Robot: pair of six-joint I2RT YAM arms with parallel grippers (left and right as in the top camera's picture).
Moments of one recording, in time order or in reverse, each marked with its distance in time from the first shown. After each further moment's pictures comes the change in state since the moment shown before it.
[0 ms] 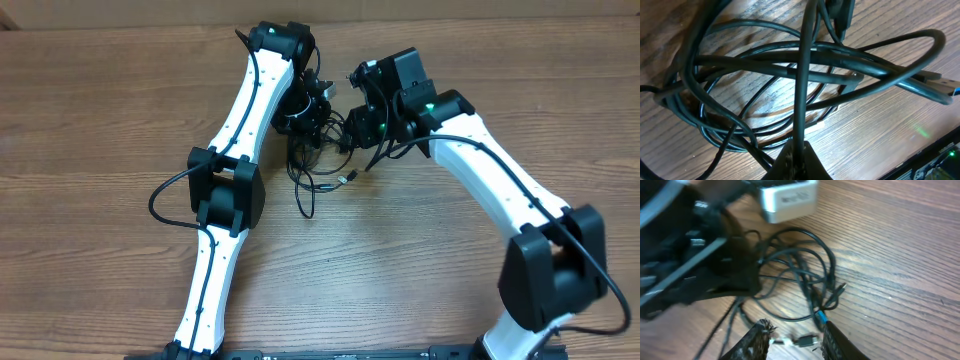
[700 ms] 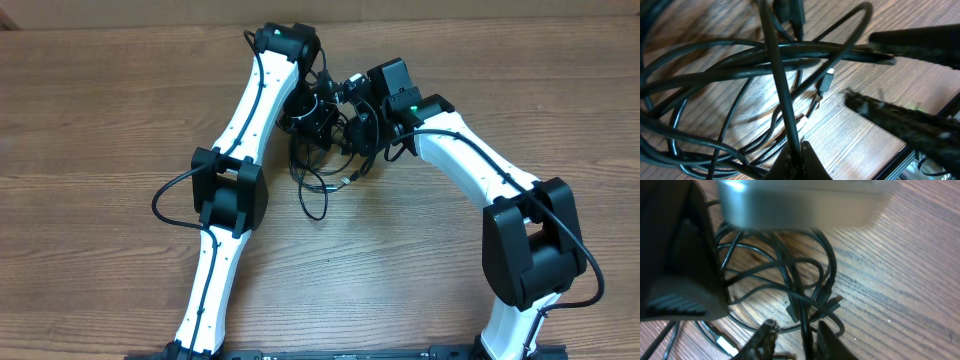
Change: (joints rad) left arm -0.023 0.000 0.000 0.000 0.084 0.161; right arm 0.000 0.102 -0.018 0.067 0.011 -0.209
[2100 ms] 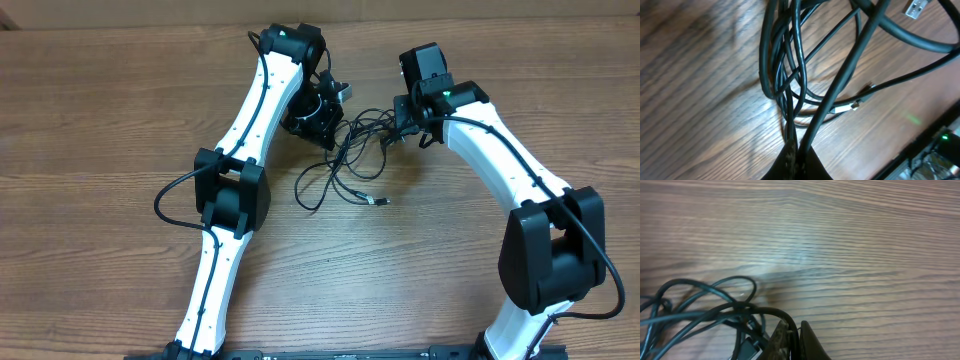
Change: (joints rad) left arm -0.006 0.000 0.000 0.011 0.007 -0.076; right arm -0.109 -0.051 0.038 -0.121 0.472 0.361
